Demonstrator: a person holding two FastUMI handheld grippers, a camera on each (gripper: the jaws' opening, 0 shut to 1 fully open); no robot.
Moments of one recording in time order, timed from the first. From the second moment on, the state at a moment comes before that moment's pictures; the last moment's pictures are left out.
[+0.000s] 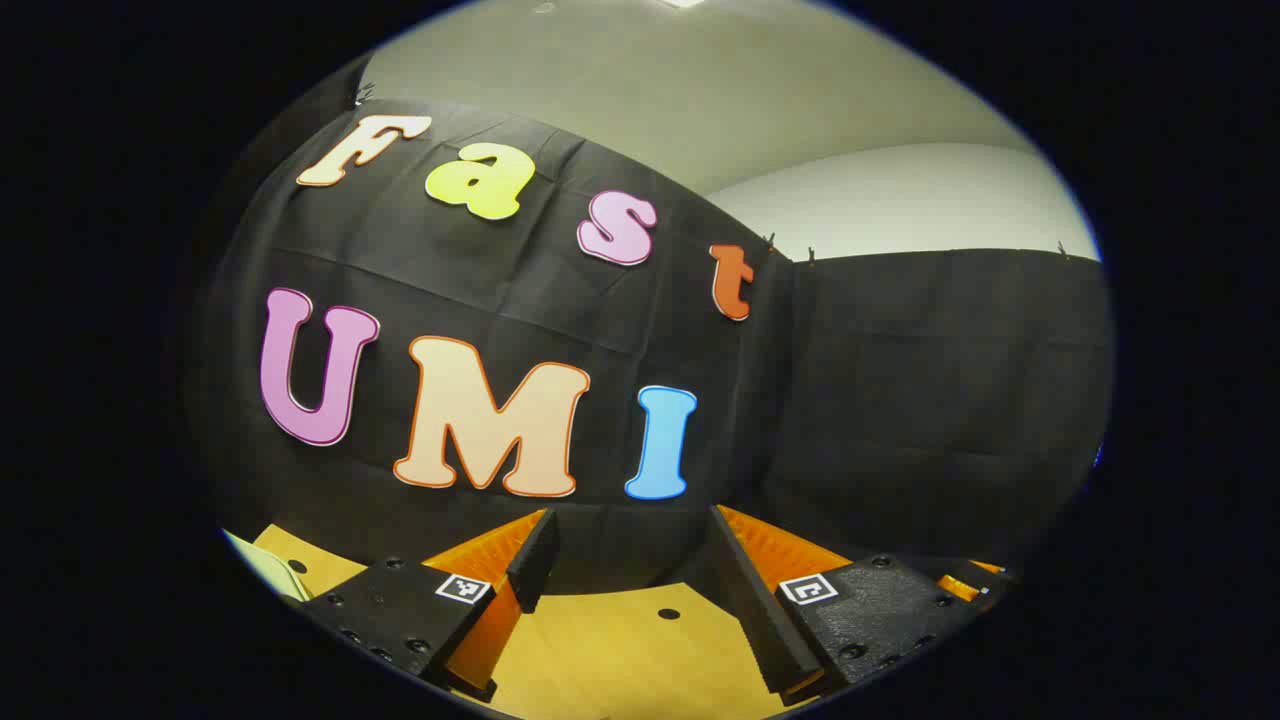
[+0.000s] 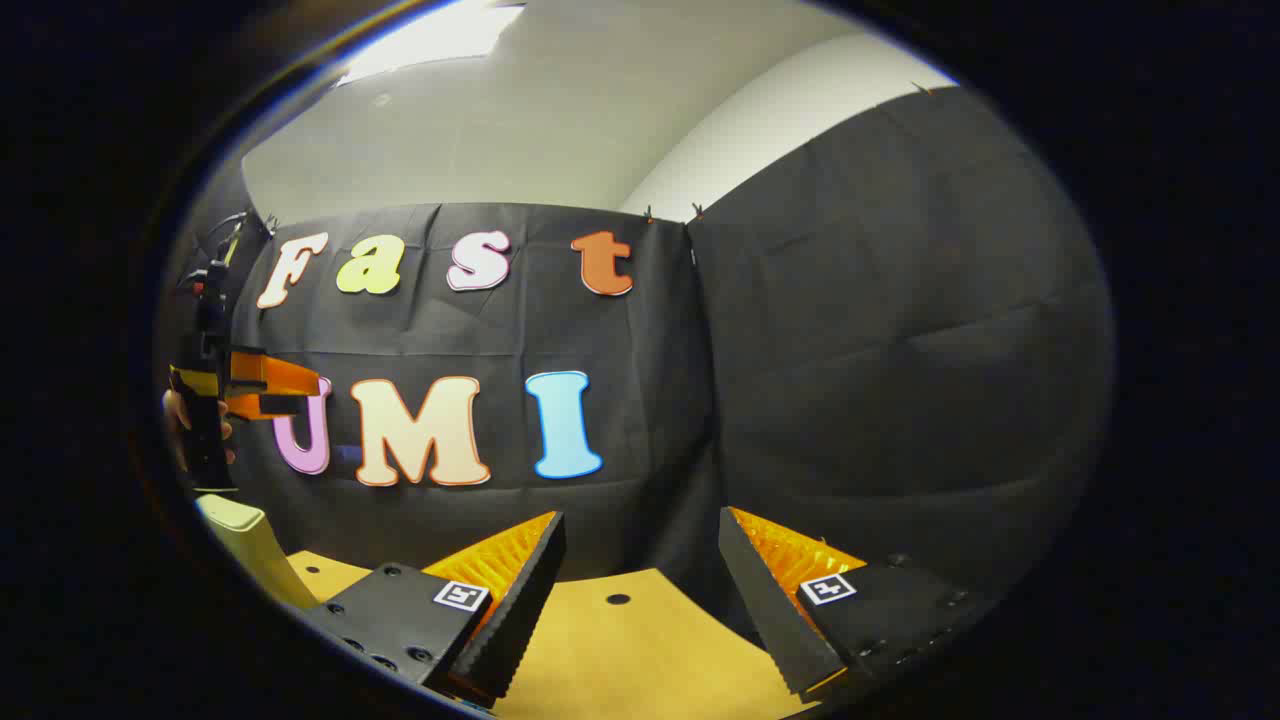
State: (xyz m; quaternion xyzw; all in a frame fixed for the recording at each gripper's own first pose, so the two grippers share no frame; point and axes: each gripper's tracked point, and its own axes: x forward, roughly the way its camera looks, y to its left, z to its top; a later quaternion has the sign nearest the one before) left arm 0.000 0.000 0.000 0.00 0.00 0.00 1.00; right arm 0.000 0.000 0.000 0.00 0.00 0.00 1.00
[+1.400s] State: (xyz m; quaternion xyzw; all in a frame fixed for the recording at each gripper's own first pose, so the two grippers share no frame) left arm -0.167 0.088 -0.029 0.15 -0.04 0.24 0.96; right arm 0.027 0.259 -0.012 0.05 0.01 0.25 0.97
